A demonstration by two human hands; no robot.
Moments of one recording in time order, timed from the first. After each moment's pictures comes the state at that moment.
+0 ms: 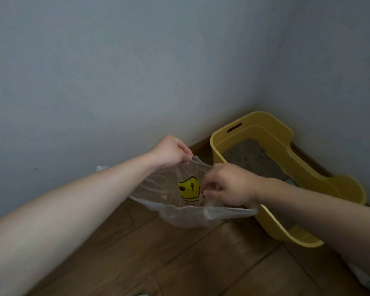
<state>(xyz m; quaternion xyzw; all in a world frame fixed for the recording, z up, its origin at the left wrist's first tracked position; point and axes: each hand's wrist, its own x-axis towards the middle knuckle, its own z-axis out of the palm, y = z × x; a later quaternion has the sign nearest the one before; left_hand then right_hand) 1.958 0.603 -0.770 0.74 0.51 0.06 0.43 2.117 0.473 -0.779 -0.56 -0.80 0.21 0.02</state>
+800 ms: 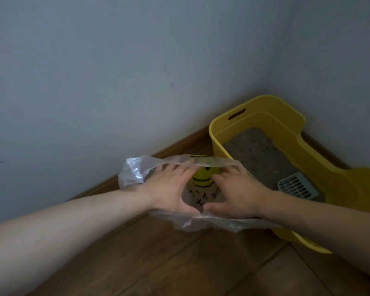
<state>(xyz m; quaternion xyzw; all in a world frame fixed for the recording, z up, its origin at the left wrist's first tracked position) 1.941 0.557 -0.855 0.93 0.29 -0.17 0.15 2.139 0.463 -0.872 -0.65 -0.74 0.16 -0.09</state>
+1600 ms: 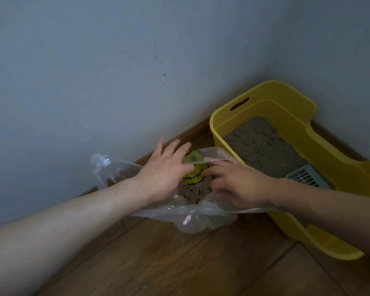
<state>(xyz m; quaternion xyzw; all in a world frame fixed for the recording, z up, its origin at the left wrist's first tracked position) 1.951 0.595 -0.857 0.97 0.20 -0.10 0.00 2.162 0.493 -0.893 -0.50 -0.85 0.17 0.04</state>
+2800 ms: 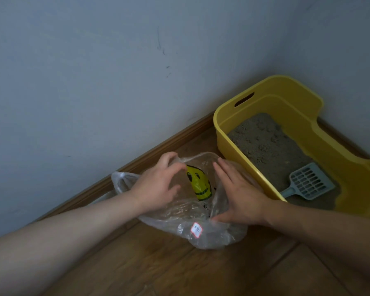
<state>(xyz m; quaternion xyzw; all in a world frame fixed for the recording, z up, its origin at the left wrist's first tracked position) 1.915 0.595 -0.902 0.90 0.36 -0.03 0.24 2.135 0.468 -0.928 -0.69 -0.66 0.30 0.01</state>
